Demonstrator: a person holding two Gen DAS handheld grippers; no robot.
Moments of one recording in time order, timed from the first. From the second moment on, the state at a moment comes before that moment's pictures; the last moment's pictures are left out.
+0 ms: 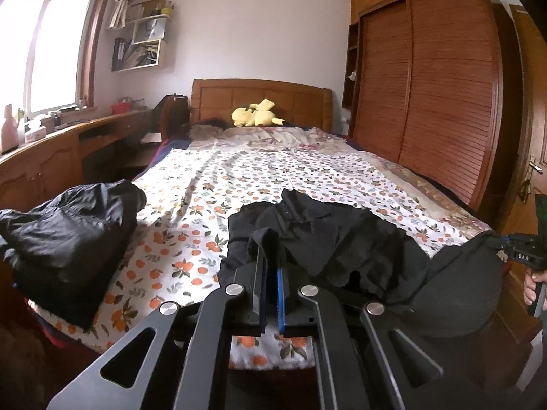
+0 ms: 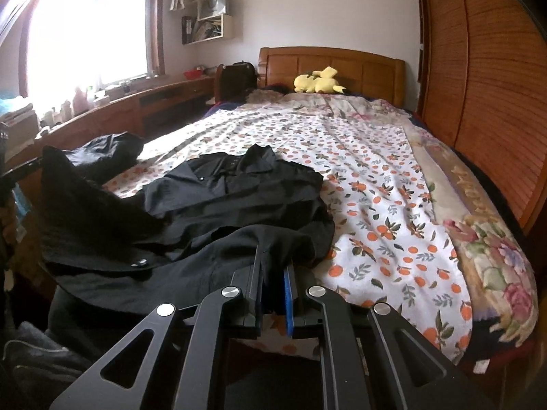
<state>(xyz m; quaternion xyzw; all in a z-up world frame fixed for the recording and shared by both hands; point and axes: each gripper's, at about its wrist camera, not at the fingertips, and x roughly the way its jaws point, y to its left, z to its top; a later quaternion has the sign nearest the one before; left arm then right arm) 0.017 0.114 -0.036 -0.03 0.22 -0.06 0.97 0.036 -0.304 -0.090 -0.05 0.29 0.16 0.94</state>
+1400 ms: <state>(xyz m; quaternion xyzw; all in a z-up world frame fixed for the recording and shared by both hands) 0.327 0.136 -0.091 -0.02 0.23 -0.04 0.97 0.436 -0.231 -0.126 -0.15 0.28 0.04 0.95</state>
